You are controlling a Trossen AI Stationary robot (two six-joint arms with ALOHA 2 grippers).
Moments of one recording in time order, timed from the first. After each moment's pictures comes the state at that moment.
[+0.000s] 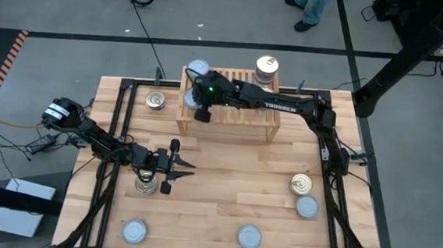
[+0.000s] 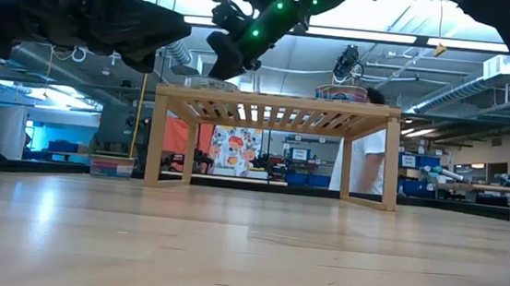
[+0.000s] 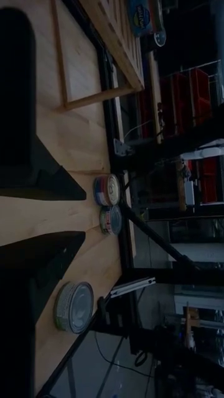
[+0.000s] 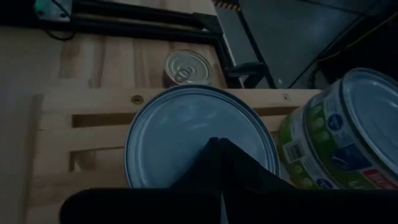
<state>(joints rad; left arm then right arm) -0.34 1.38 0.23 1.18 -0.25 0.07 -0.29 2.14 1.96 -0.46 0.14 -0.26</state>
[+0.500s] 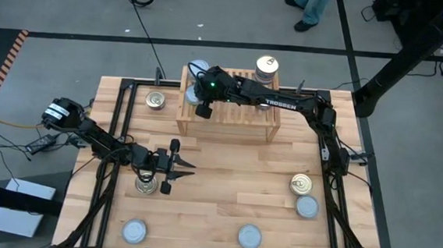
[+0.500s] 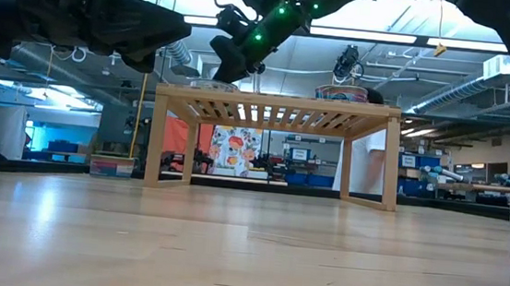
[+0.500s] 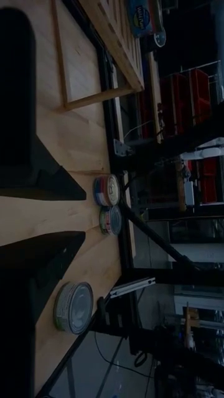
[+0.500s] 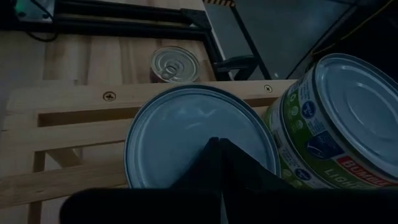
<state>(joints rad) -0.34 1.38 0.23 1.18 -0.25 0.07 -0.32 2.14 1.96 -0.47 0.14 -0.24</state>
